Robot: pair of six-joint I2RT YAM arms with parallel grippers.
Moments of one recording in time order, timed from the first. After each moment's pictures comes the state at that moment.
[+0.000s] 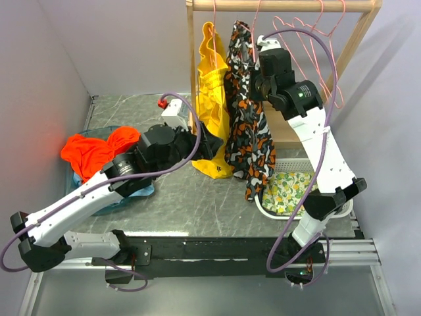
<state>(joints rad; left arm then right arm) -0.98 1.17 1.34 -0.38 -0.29 -0.64 0.49 1.70 2.22 -1.00 0.28 0.20</state>
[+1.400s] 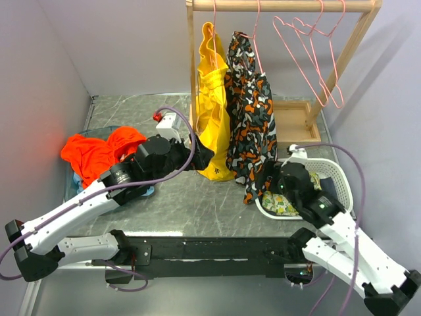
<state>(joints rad) -0.94 1.06 1.15 -0.38 -0.29 -0.66 0.62 0.66 0.73 -0.67 0.34 0.61</state>
